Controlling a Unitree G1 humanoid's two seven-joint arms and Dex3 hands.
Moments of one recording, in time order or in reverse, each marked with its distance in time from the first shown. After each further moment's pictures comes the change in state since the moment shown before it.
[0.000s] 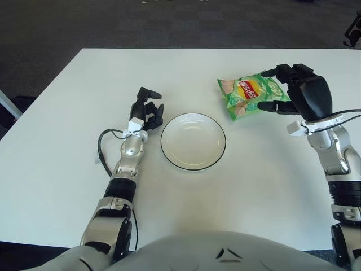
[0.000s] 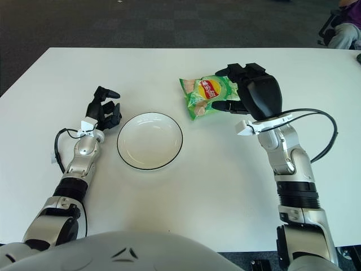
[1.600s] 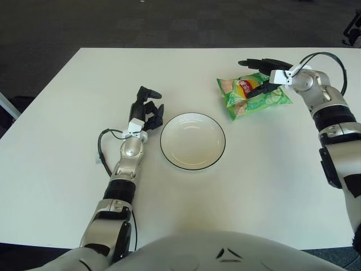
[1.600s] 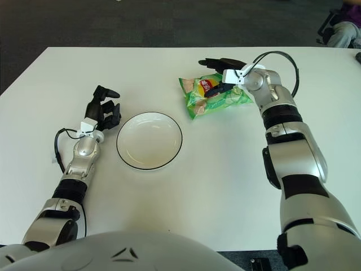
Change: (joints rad) left arm 0.023 -0.001 -0.008 -0.046 0.027 -0.010 0.016; right arm -0.717 0.035 0.372 1.031 0.253 -0.055 0.547
